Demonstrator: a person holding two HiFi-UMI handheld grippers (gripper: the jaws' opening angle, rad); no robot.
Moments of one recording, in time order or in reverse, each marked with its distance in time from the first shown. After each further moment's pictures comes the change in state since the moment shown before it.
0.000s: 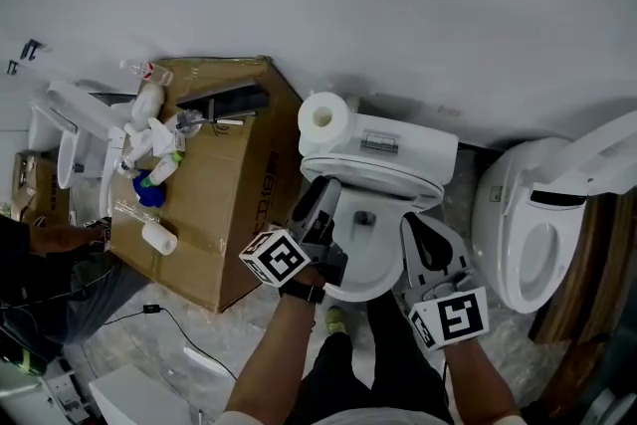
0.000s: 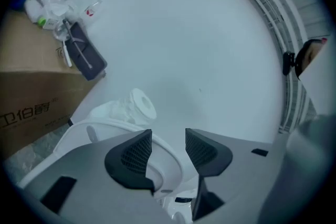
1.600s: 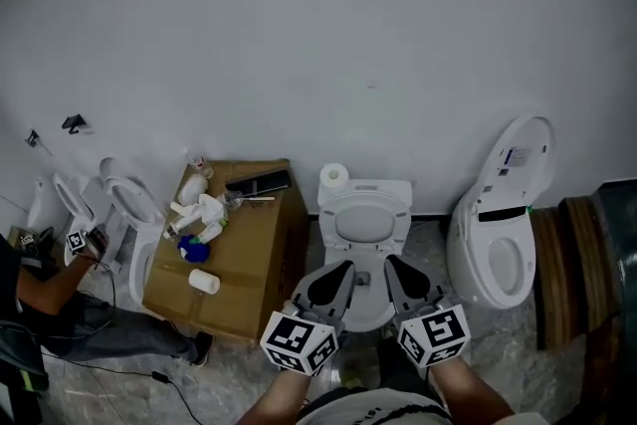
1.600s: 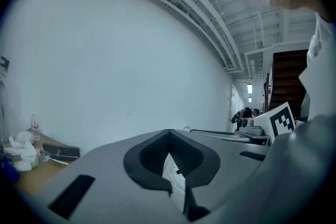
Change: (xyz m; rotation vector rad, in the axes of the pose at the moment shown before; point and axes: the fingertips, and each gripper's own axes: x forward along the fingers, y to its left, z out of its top) left arm -0.322 -0.310 0.025 0.767 0.080 -0.282; right arm -0.222 0.233 0.136 -0.046 -0.209 -0.136
